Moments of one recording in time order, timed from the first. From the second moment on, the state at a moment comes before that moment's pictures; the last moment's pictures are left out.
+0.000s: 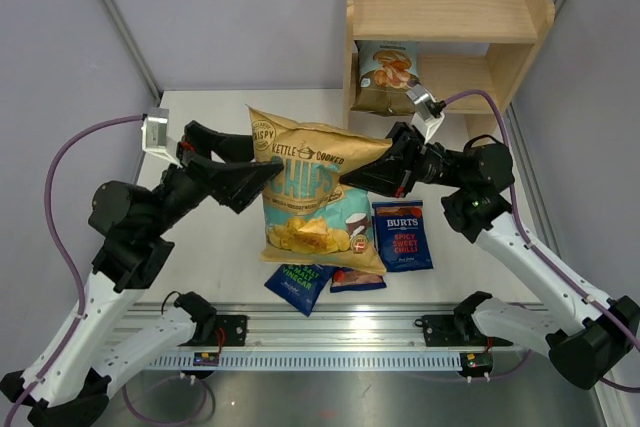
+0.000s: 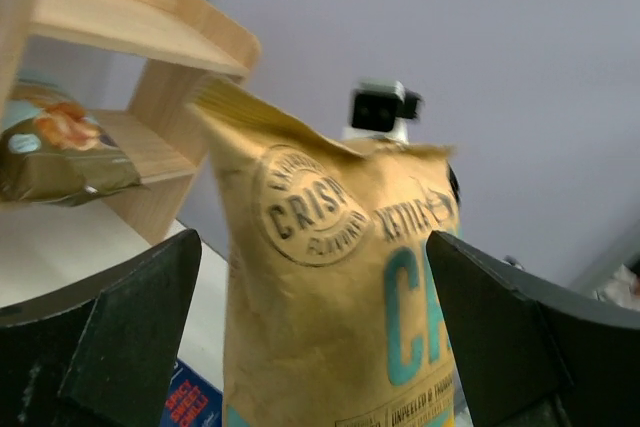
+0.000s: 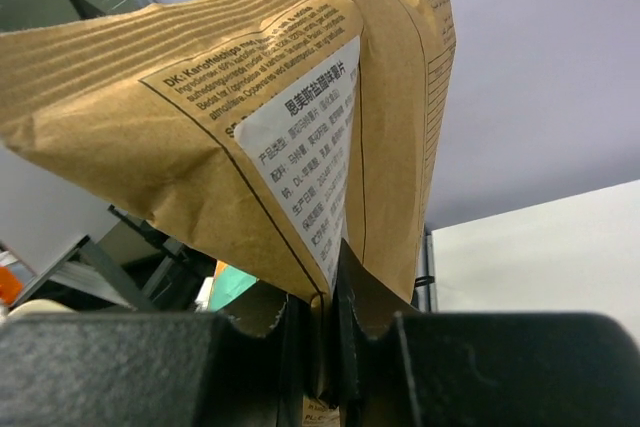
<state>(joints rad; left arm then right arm) -0.59 0.72 1.06 0.07 0.32 -0.77 0.59 1.06 0.99 0.66 -0.91 0.93</state>
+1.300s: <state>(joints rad) -0.60 0.67 0.92 0.21 0.69 -0.89 0.59 1.06 1.23 0.30 -0.96 0.77</state>
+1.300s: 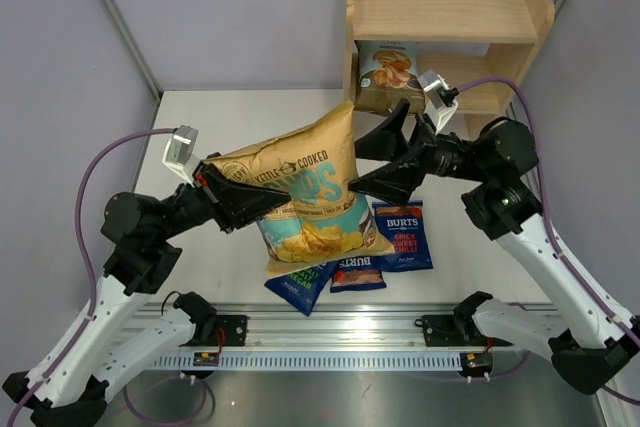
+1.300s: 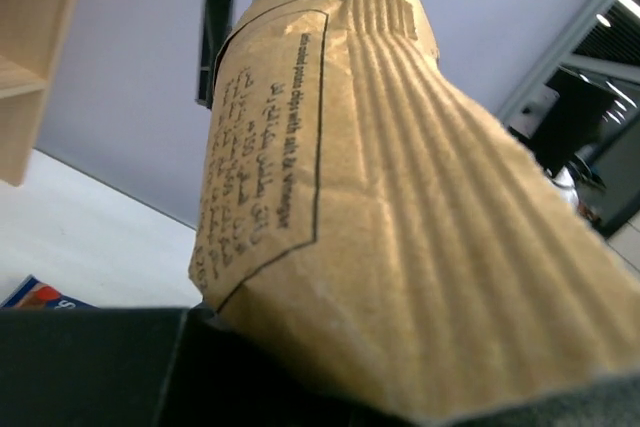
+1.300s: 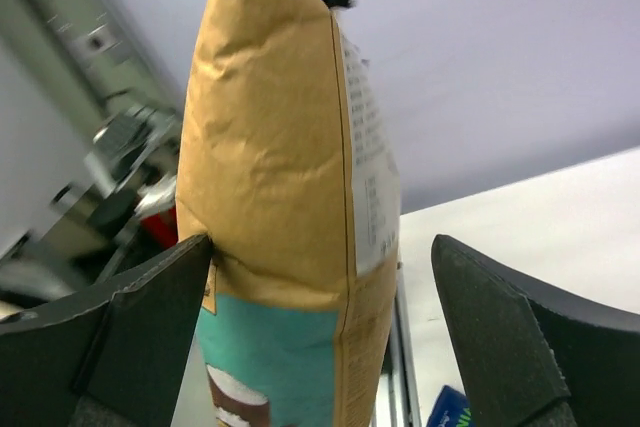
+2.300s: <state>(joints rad) -0.67 0.90 0.68 0.80 -0.02 -1.28 0.62 0.84 0.64 0.65 -0.43 1.16</state>
